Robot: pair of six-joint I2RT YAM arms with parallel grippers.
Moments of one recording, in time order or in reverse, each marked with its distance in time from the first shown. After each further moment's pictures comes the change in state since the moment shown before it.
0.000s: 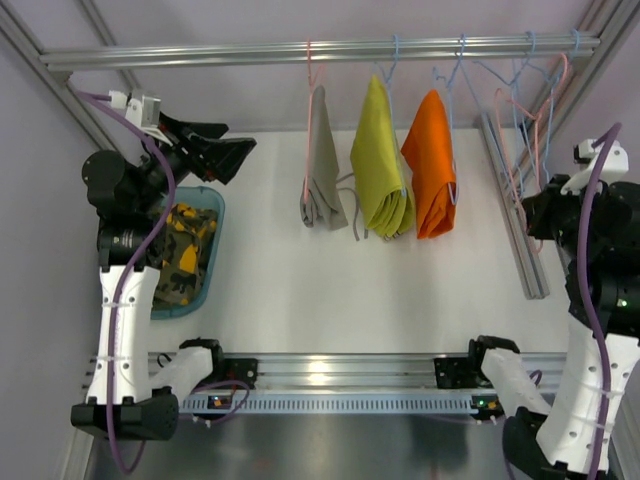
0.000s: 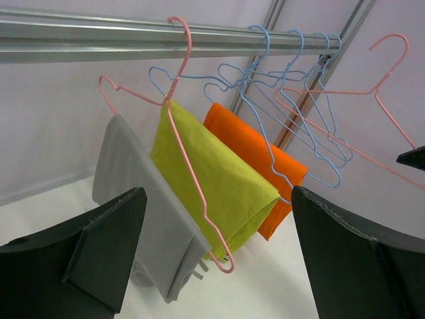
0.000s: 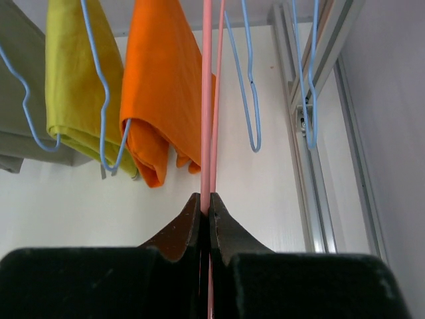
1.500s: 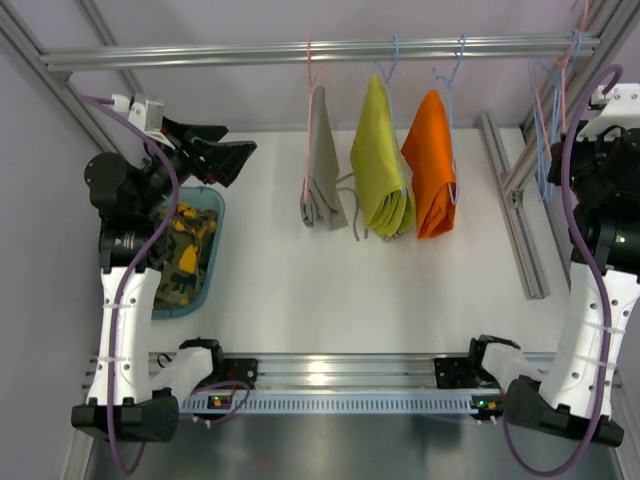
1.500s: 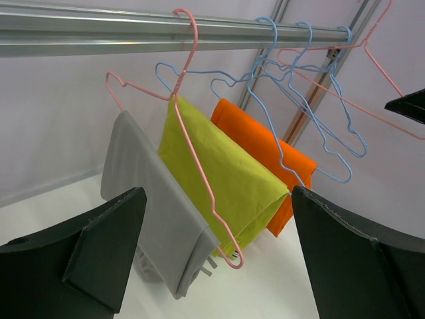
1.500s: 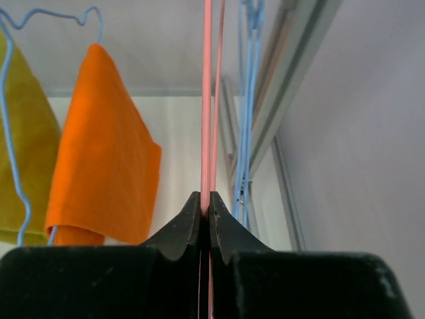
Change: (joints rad) left arm 0.000 -0.016 -0.029 0.000 -0.007 0.044; right arm -0.068 0.204 0.049 0.322 0.067 -0.135
